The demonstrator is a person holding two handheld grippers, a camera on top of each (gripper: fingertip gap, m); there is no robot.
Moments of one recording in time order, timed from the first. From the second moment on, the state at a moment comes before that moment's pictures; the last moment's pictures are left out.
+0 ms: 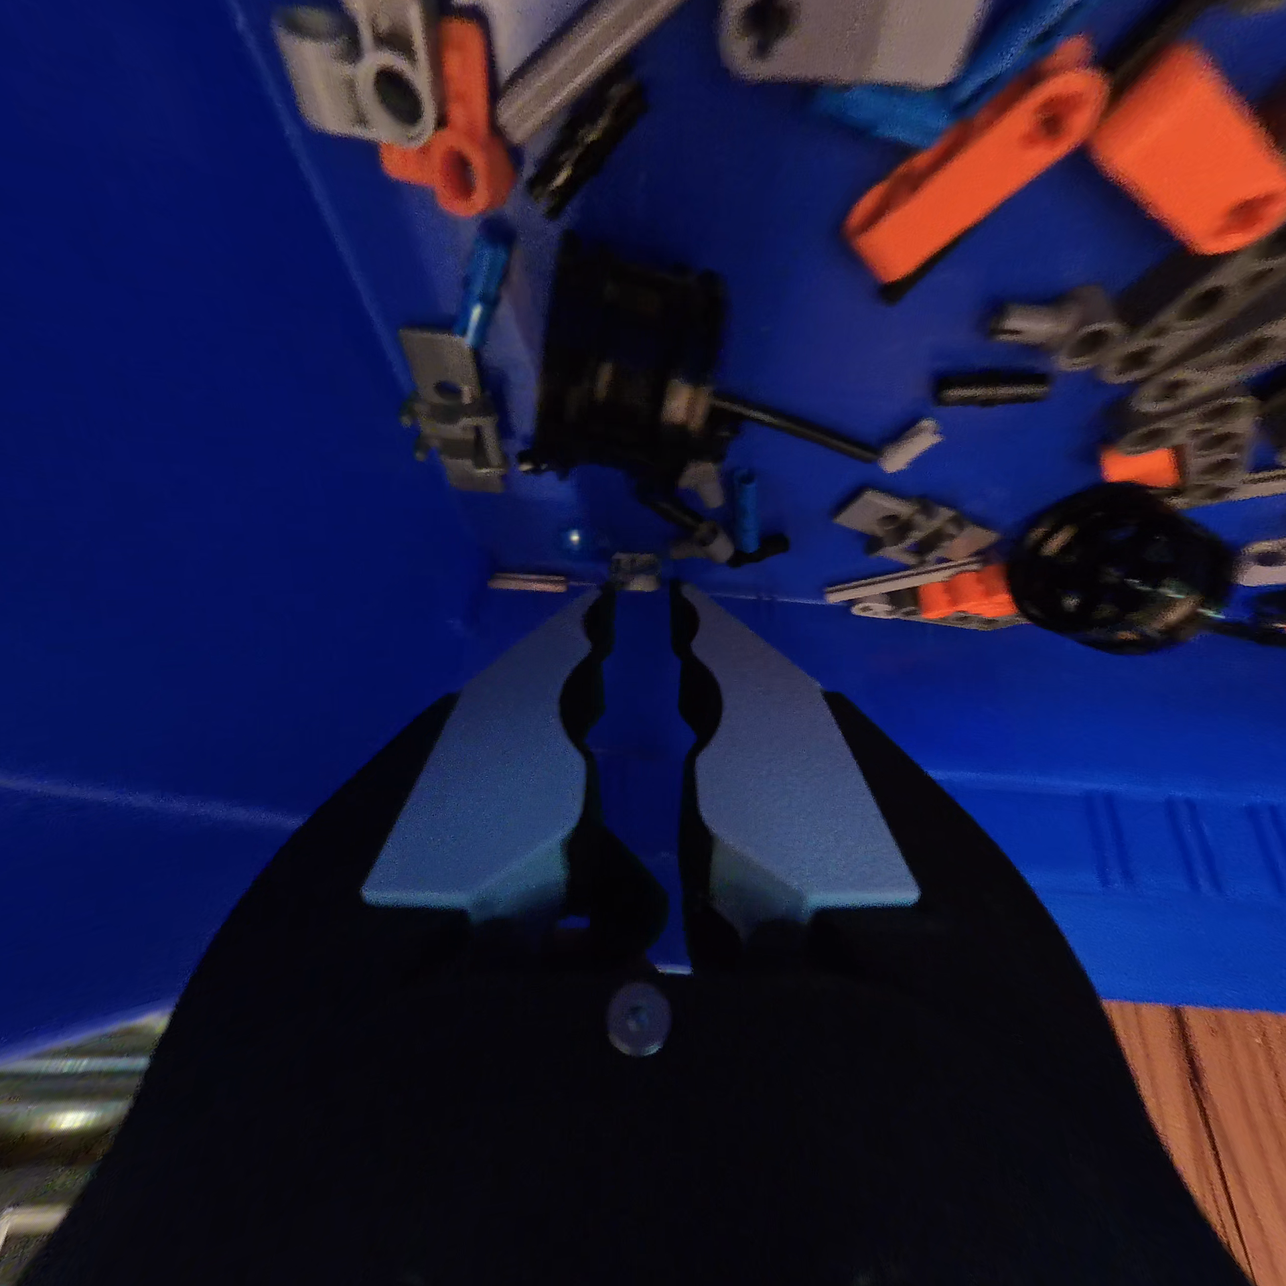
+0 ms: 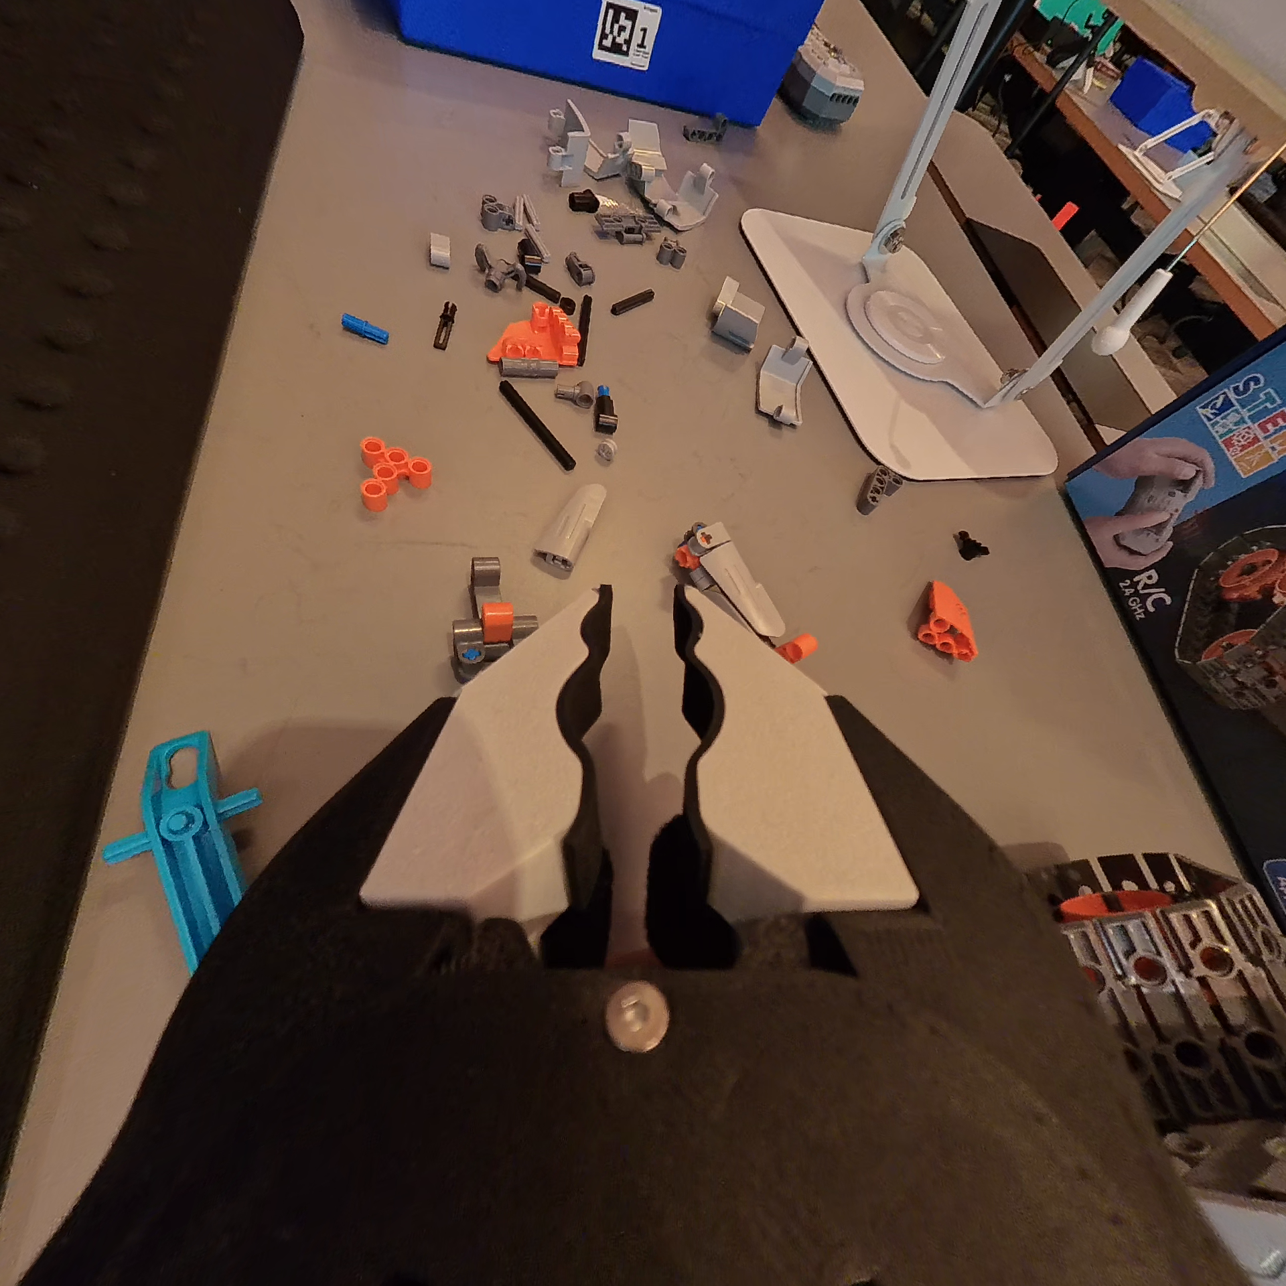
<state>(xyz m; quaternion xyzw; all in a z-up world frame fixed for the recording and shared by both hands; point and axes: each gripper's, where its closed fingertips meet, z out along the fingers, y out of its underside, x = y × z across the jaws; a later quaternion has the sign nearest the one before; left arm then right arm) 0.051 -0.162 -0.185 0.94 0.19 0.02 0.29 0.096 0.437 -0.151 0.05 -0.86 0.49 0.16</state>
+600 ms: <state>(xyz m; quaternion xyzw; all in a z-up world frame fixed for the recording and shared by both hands) 0.045 -0.138 -0.185 0.96 0.18 -0.02 0.22 0.094 0.439 -0.156 0.04 -0.86 0.48 0.16</state>
